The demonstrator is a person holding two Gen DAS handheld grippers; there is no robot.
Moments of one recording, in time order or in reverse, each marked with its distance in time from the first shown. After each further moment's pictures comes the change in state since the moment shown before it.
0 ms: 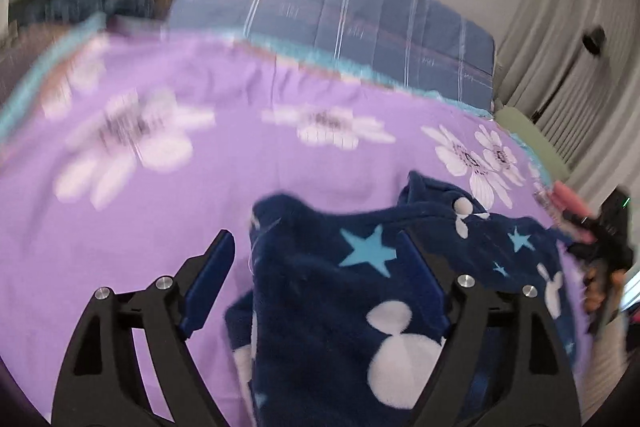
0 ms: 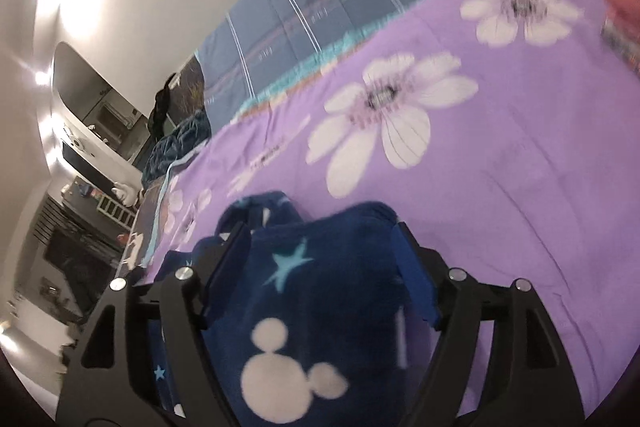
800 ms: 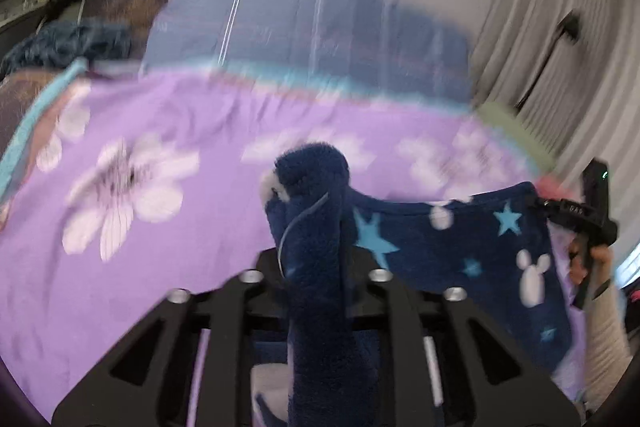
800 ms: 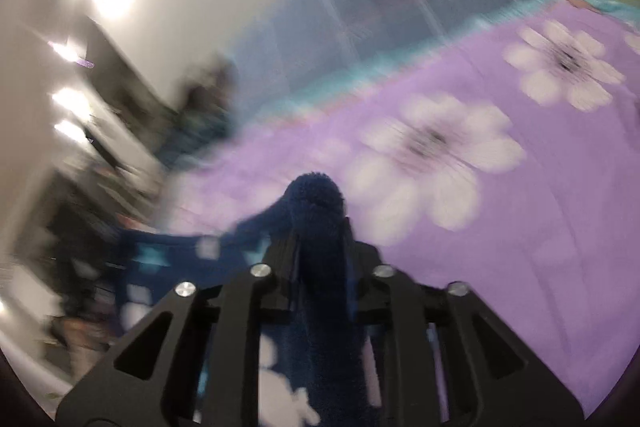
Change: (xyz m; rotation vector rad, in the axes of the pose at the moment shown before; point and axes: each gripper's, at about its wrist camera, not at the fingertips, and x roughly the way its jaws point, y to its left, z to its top) left arm -0.013 -0.022 0.025 0.136 -0.014 0.025; right arm 0.026 0.037 0.018 -0.179 -0.014 -0.195
